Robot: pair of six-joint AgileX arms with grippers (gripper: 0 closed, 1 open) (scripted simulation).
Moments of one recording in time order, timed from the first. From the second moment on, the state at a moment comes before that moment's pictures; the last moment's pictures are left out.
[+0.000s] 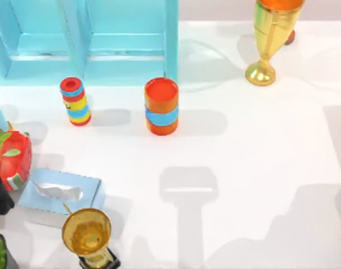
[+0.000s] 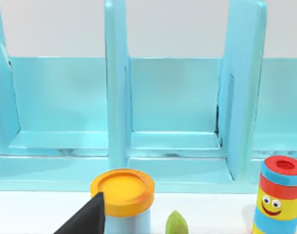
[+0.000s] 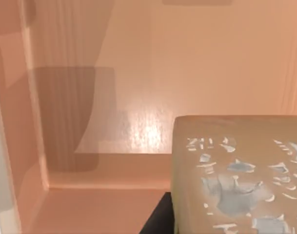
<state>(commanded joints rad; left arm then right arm) 0.00 0.00 0.00 0.00 0.00 0.00 -0.51 1.63 1.42 -1.36 0.00 -0.50</state>
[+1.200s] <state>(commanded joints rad) 0.00 0.00 0.00 0.00 0.00 0.00 0.23 1.84 1.39 -1.13 0.02 0.21</state>
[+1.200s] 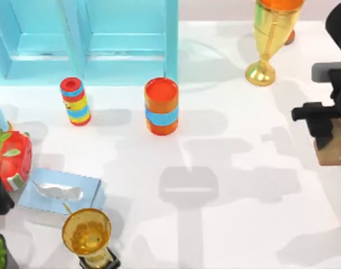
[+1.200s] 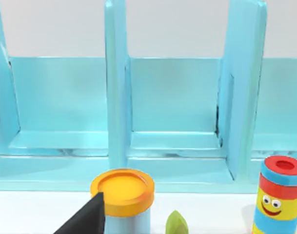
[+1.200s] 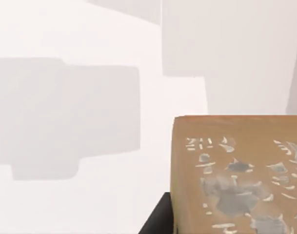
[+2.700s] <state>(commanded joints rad) 0.00 0.00 0.00 0.00 0.00 0.00 0.29 1.94 1.25 -0.88 0.00 0.30</state>
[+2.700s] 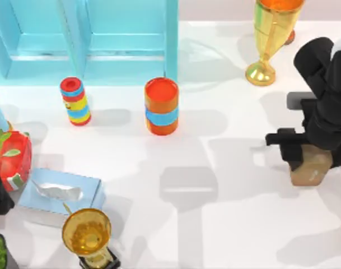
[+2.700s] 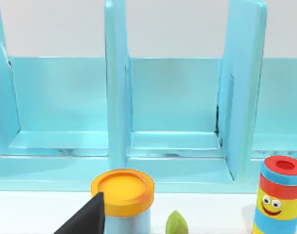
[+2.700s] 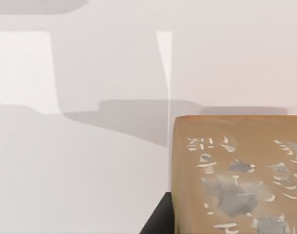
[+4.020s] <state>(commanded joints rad) 0.00 0.00 0.00 0.00 0.00 0.00 0.29 1.92 1.32 -0.95 0.00 0.30</state>
